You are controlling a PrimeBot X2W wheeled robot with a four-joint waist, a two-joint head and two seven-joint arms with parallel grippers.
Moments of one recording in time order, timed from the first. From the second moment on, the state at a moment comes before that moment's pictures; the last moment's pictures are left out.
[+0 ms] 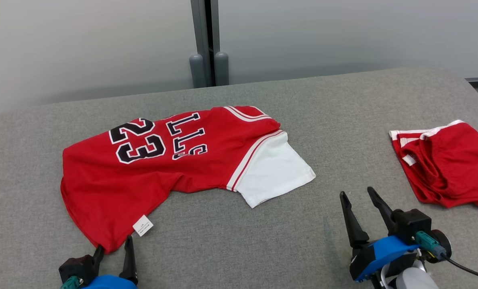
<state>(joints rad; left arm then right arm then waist) -0.11 0.07 0.03 0.69 -0.23 -0.12 -0.26 -0.20 -0.05 0.07 0.49 0.10 0.13 -0.26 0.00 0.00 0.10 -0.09</state>
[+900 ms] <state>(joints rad) -0.18 0.11 -0.07 0.68 -0.28 -0.13 -0.26 -0.40 -0.05 0.07 0.70 0.10 0.13 -0.26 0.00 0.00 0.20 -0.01</state>
